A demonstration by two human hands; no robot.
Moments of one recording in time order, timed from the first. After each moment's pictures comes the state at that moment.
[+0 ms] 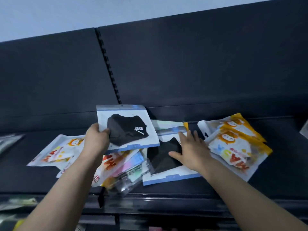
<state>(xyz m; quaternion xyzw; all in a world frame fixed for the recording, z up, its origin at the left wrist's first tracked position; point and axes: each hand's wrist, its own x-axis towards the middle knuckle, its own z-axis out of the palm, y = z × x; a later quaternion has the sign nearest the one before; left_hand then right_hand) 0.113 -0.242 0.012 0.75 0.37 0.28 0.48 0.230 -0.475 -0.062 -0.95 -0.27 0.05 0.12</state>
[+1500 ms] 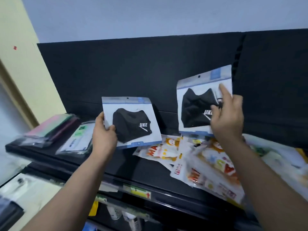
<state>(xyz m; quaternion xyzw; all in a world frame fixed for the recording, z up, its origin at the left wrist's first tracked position) -0.065 0.047 0.013 0.67 0.39 0.43 0.46 0.126 -0.181 0.046 -0.80 -0.27 -0.29 0.45</state>
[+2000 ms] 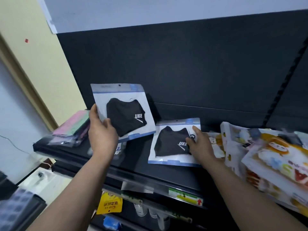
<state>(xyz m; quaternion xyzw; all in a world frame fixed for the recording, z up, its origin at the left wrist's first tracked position) -0.129 0.168 0.011 0.68 0.41 0.49 0.36 0.060 -0.014 -0.064 -0.86 -0.24 0.08 0.44</state>
